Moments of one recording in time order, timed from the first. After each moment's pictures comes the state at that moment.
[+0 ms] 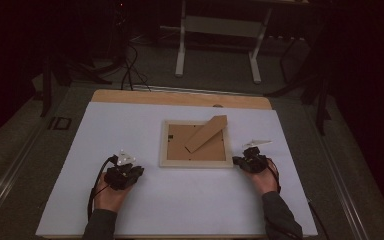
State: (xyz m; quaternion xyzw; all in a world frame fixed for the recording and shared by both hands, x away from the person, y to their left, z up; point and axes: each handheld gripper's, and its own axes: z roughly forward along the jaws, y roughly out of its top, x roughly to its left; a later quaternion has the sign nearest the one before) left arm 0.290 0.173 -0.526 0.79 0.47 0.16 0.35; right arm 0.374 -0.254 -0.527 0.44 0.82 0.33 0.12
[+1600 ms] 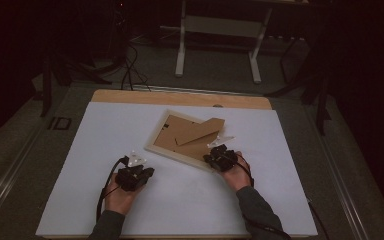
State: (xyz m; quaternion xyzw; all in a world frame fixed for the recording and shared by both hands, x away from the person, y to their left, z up) left arm 0.289 0.139 -0.524 0.80 0.45 0.14 0.37; right arm 0.371 -0.157 -0.513 0.34 0.87 0.32 0.13
